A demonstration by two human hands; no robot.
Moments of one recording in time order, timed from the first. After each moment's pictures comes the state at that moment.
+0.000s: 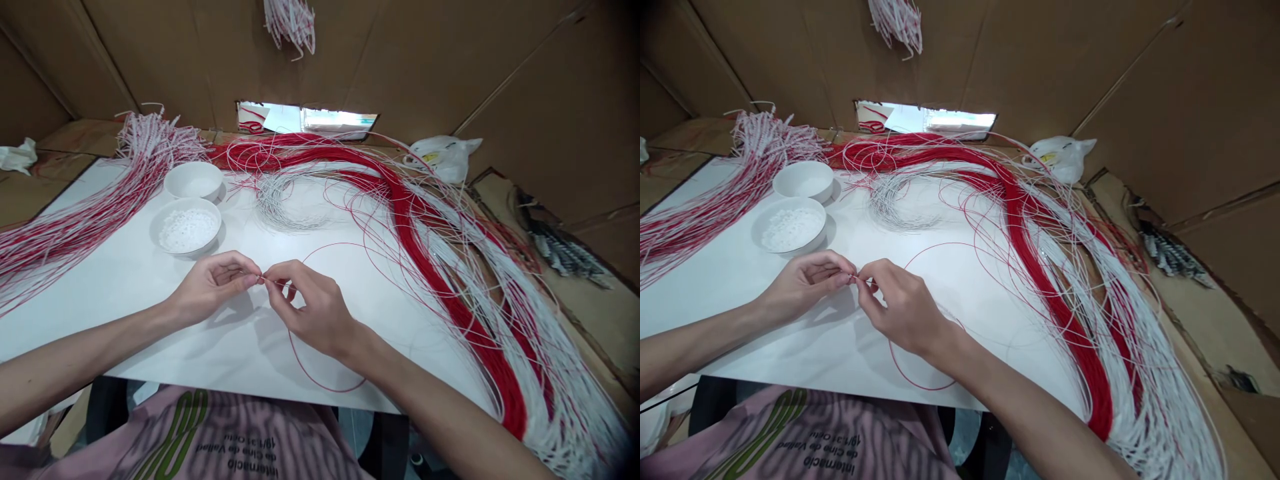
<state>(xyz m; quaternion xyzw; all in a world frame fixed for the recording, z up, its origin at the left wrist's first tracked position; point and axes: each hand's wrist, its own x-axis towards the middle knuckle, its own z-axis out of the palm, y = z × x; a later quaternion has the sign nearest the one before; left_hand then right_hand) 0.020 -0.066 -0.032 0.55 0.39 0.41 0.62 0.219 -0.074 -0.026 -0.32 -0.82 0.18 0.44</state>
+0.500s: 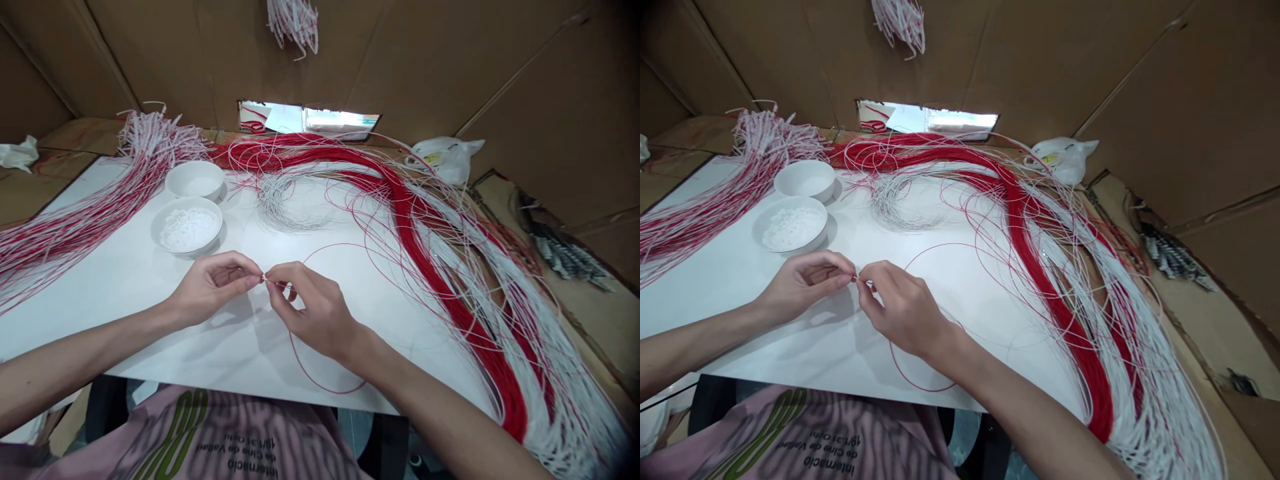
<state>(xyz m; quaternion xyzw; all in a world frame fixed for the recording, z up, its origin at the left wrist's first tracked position) 0.021 -0.068 -0.027 0.58 0.37 0.43 0.58 0.220 -0.075 -0.028 -0.32 -0.84 0.12 0.43</state>
